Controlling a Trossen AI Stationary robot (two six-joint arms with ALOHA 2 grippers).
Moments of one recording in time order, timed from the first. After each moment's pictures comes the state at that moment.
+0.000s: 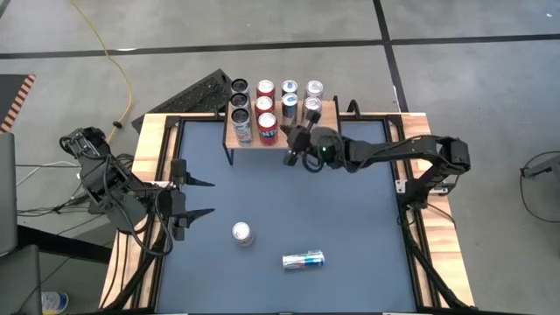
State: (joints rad) left arm -0.74 1.08 1.39 -0.86 -0.85 0.02; right arm -0.15 1.58 1.11 0.30 0.59 -0.52
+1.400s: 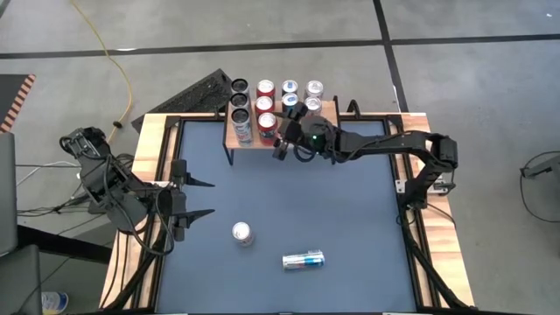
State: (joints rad) left arm -0.74 1.08 1.39 -0.86 -0.84 -0.02; right arm -0.21 1.69 1.25 0.28 0.38 -0.34
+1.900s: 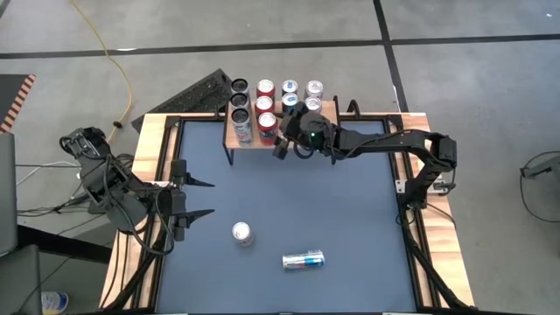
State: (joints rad) left arm -0.74 1.08 1.39 -0.87 -0.84 -0.02; right arm -0.25 1.69 1.25 0.23 0.32 -0.21
